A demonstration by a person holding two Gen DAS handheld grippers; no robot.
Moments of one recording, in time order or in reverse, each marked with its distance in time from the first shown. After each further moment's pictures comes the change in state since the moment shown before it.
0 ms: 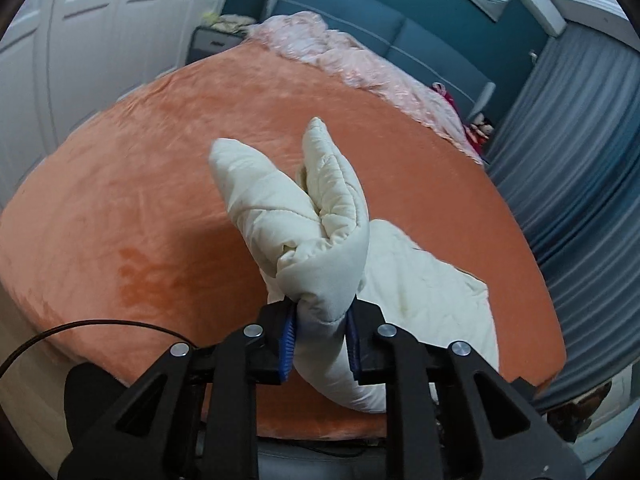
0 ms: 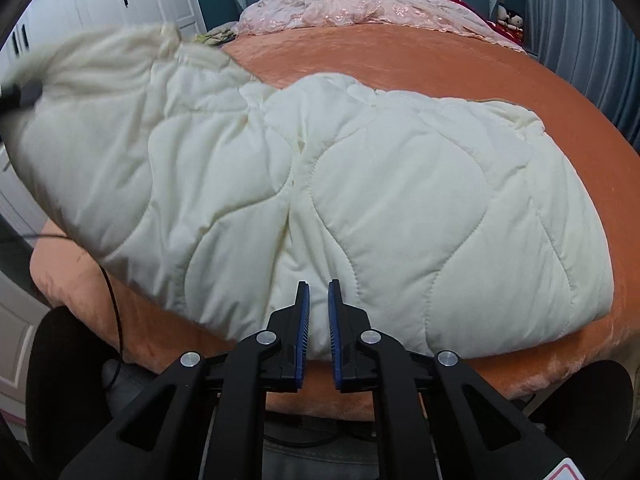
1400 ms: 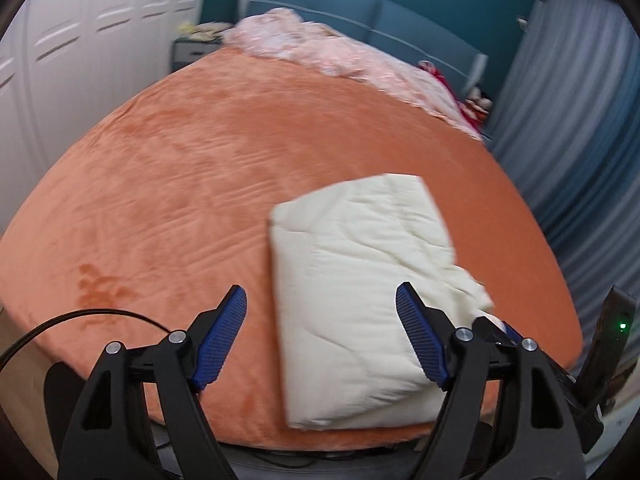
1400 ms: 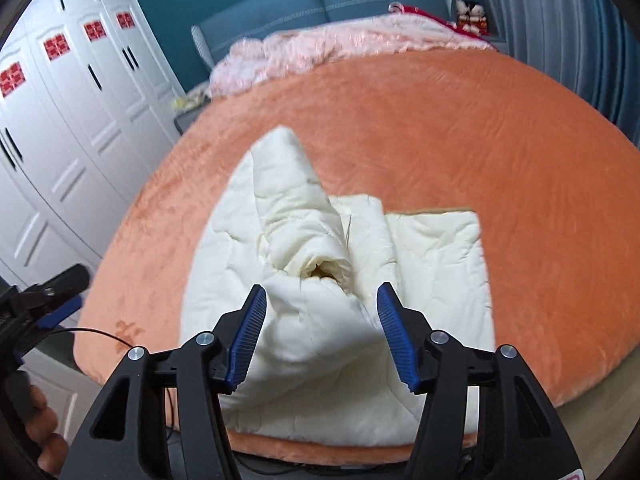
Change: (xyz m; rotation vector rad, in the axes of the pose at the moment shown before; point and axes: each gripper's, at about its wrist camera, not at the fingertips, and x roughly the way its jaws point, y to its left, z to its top) left arm 0.056 -0.098 0.001 0.030 0.037 0.114; right arm -0.066 -0.115 0.101 0.187 -0.072 0.084
